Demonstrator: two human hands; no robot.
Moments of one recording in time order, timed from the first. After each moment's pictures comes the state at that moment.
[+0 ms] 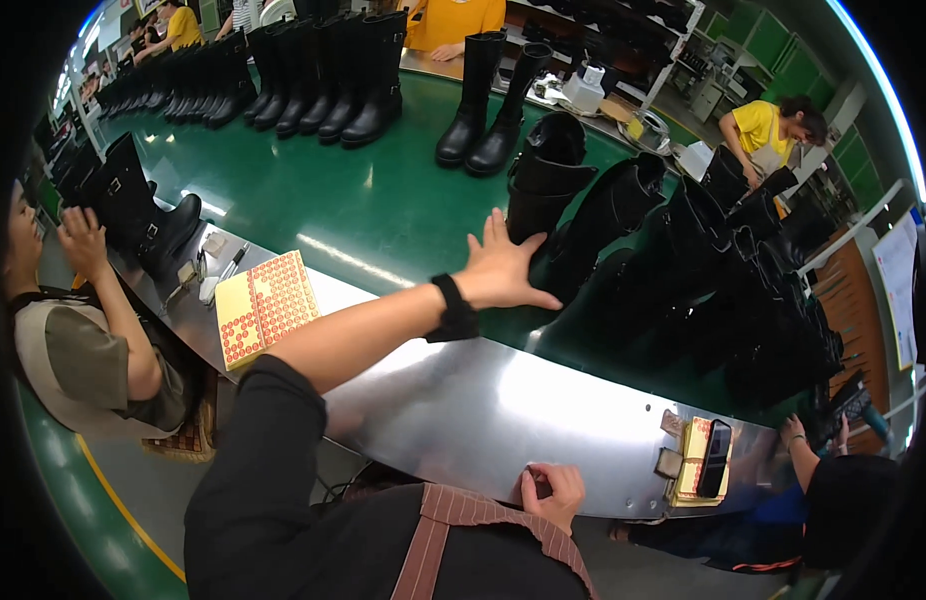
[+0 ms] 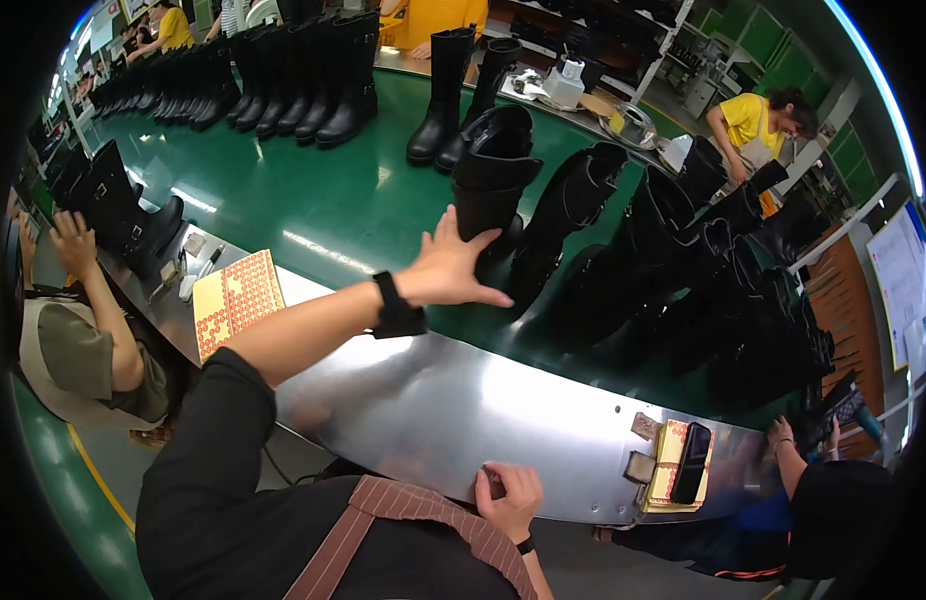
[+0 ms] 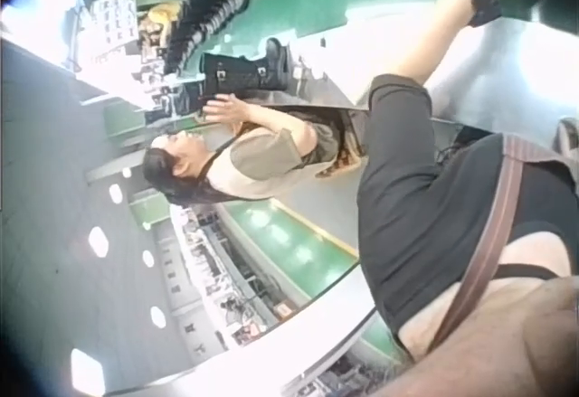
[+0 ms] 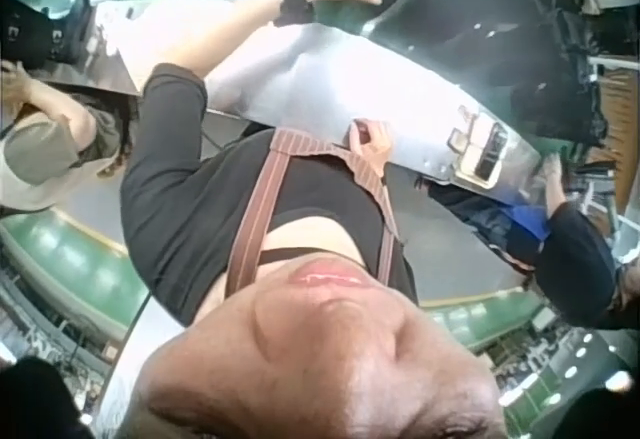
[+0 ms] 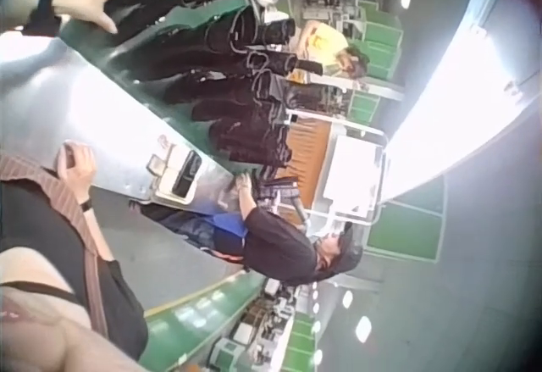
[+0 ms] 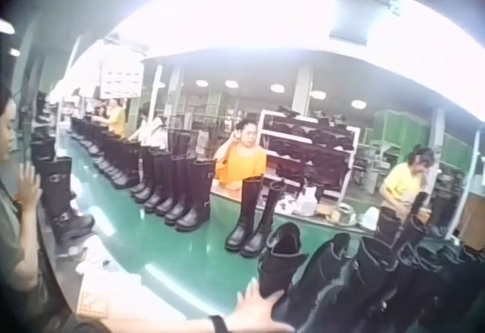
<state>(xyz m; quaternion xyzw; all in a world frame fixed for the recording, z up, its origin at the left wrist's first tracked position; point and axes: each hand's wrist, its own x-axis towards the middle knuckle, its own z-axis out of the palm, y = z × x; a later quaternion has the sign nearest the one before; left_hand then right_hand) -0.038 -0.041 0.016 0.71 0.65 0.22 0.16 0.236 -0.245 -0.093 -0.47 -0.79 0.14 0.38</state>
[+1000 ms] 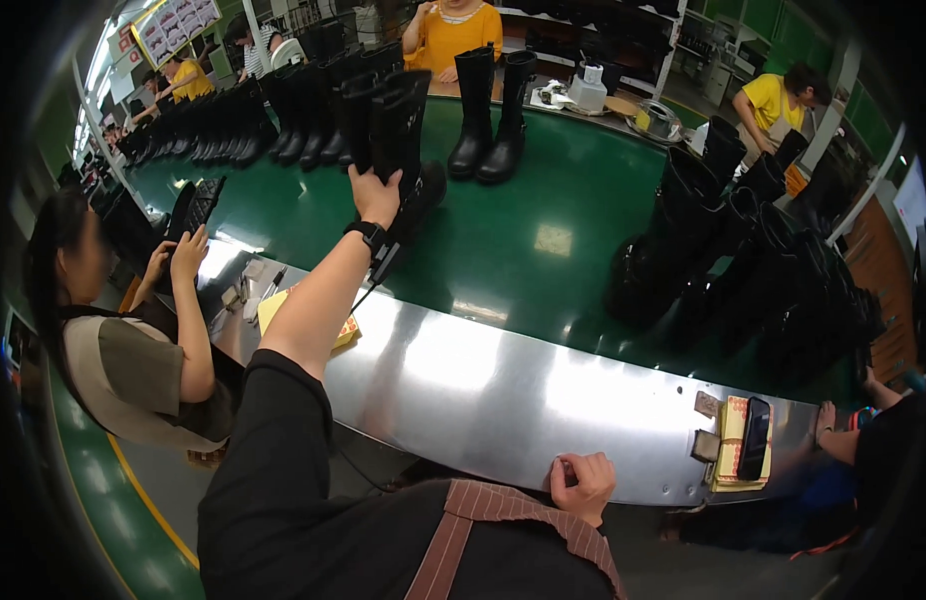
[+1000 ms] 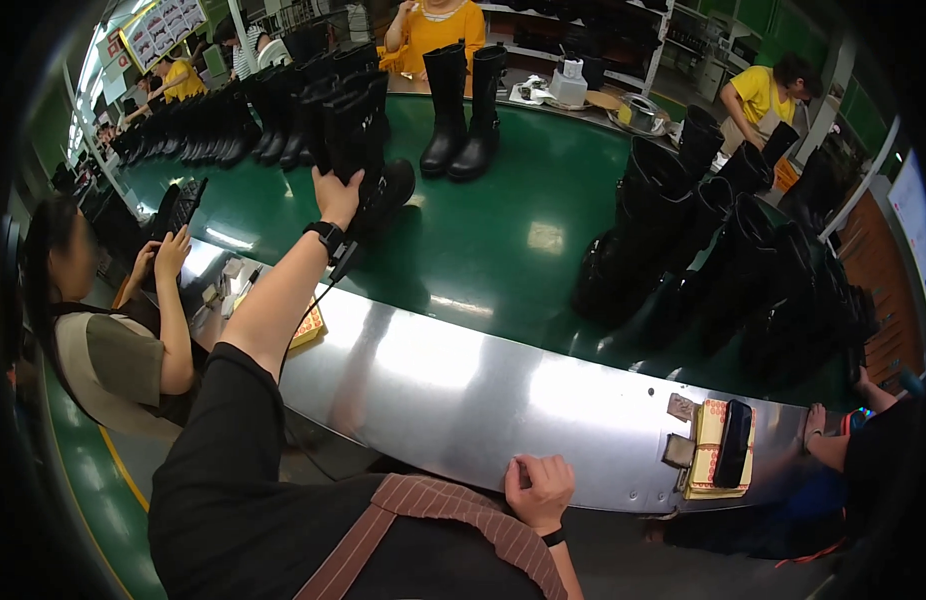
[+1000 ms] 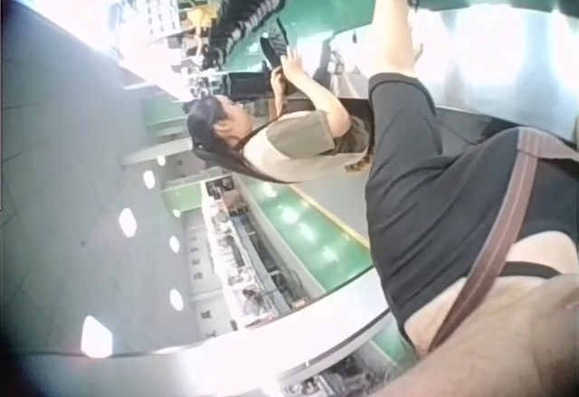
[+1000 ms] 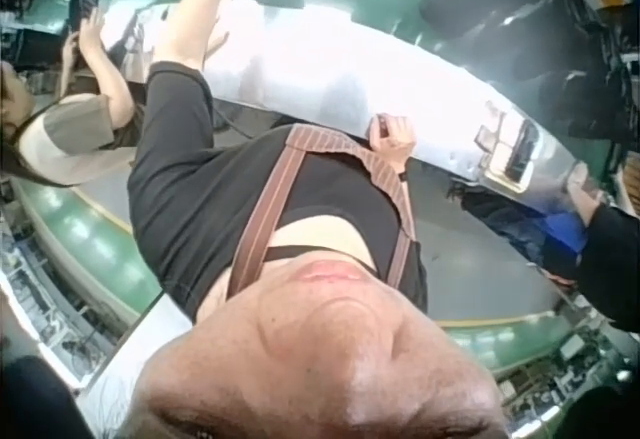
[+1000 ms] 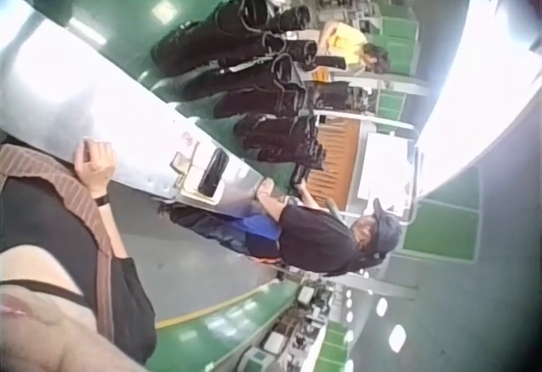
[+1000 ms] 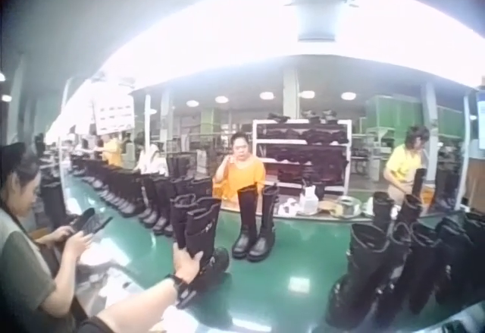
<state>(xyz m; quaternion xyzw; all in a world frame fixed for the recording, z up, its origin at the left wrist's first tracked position) -0.240 -0.005 -0.004 0.43 0.76 0.45 -0.19 0.239 -0.254 -0.094 -0.46 -0.80 0.07 0.38</state>
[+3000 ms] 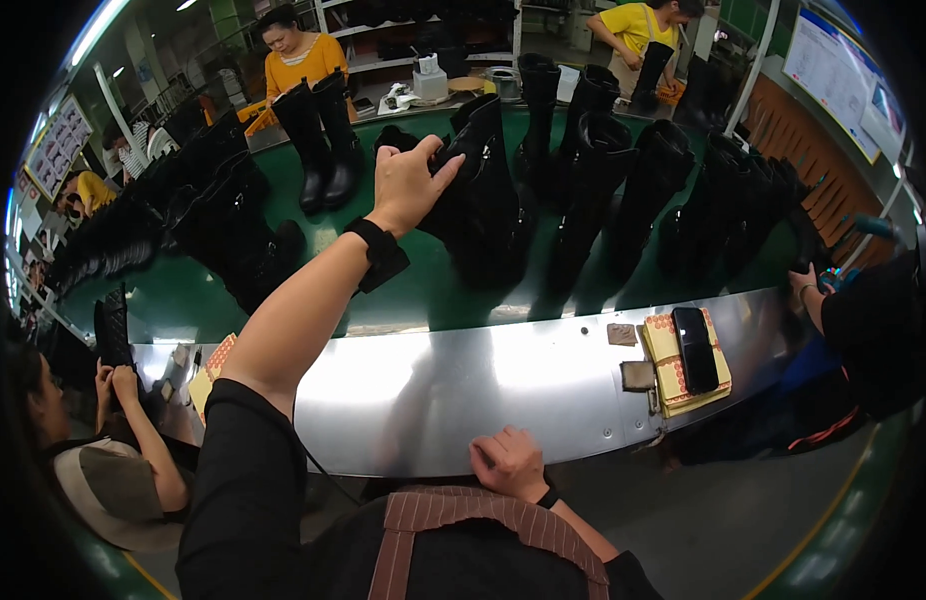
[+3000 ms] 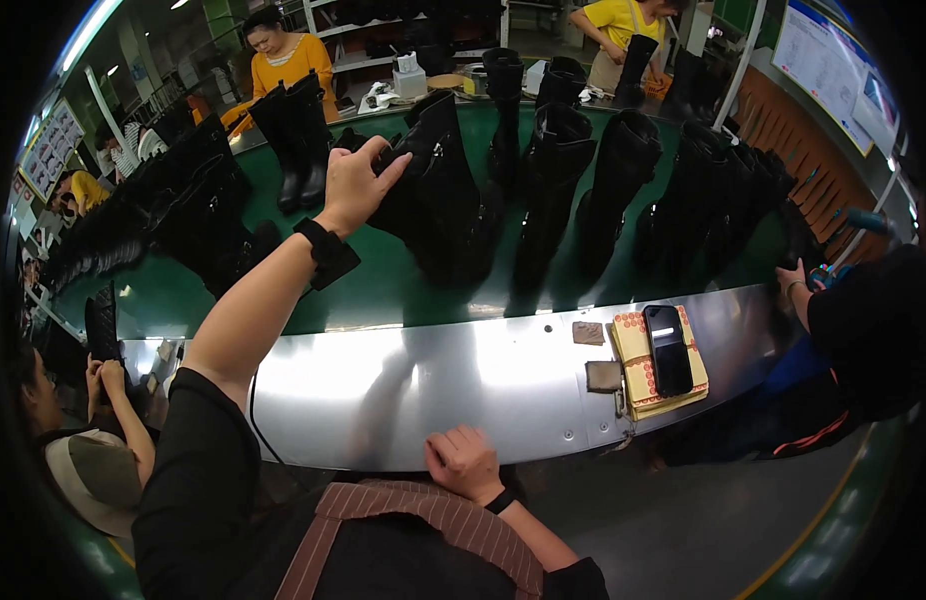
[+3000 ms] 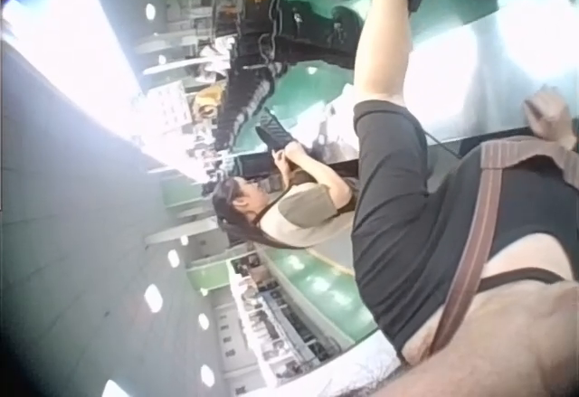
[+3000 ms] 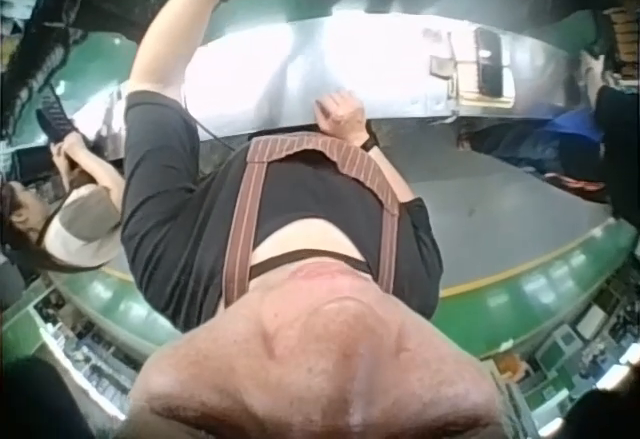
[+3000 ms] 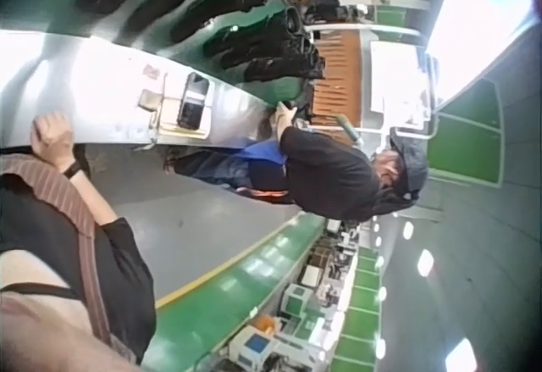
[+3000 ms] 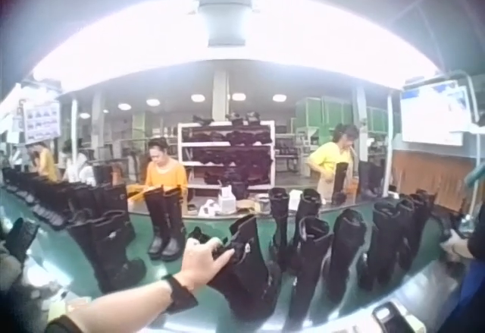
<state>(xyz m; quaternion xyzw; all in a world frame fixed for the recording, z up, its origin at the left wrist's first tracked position) 0.071 0.021 0.103 0.74 0.50 0.42 -0.18 0.257 -0.255 -0.098 -0.43 -0.80 0.07 0.41</state>
